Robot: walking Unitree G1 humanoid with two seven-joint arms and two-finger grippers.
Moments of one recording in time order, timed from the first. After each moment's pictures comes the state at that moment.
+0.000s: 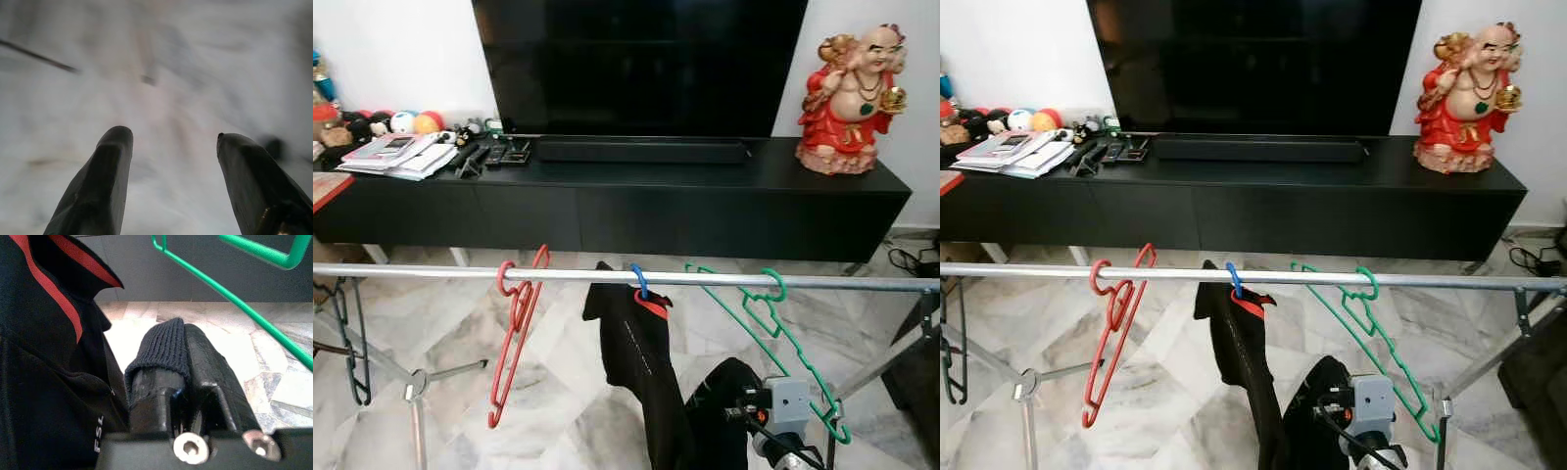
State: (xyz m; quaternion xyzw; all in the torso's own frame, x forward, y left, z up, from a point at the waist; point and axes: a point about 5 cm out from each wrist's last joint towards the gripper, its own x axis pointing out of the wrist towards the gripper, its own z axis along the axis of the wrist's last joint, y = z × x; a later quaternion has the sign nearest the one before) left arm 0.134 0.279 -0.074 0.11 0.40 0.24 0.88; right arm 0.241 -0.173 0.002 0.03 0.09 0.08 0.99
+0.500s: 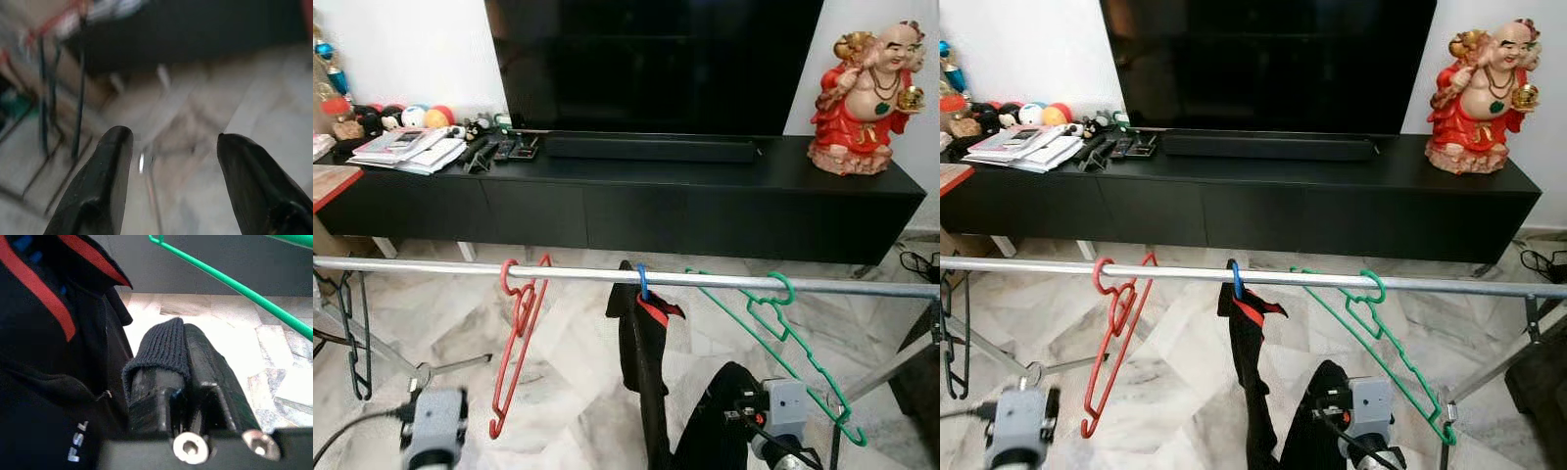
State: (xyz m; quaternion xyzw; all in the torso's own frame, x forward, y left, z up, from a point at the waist) left arm 0.225 0.252 0.021 0.17 0.06 0.18 0.97; right arm 0.241 -0.173 -0.004 0.03 0.10 0.08 0.99
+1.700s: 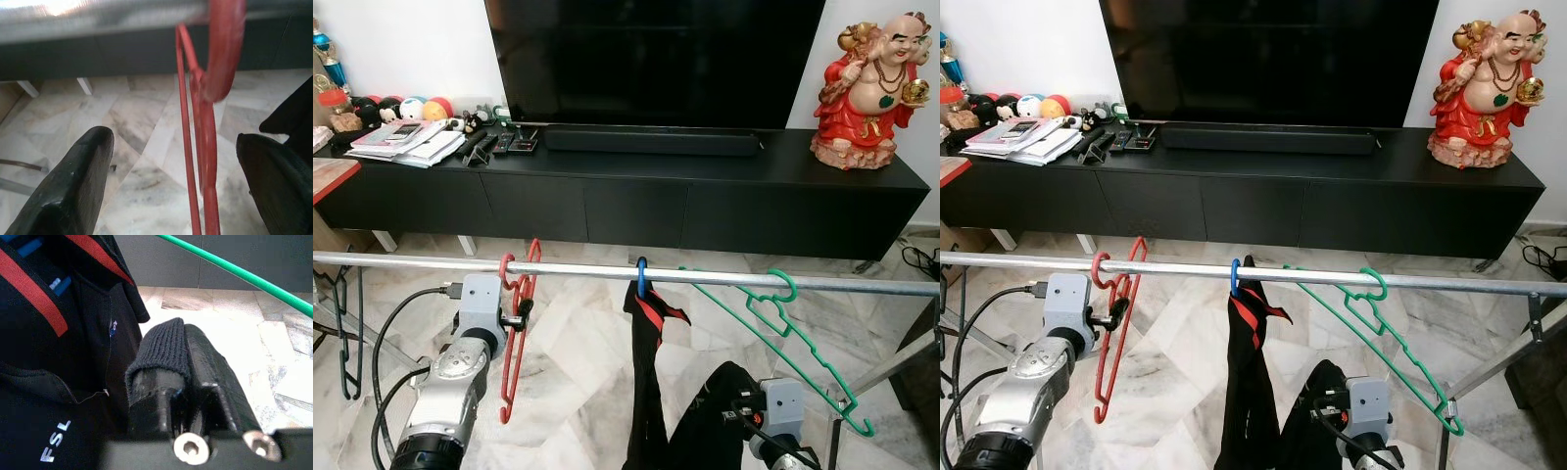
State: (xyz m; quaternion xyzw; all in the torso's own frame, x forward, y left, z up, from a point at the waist) left arm 0.325 0.220 0.099 0.06 0.12 0.03 0.99; right arm 0.242 -0.171 -0.005 0.02 0.11 0.09 0.99
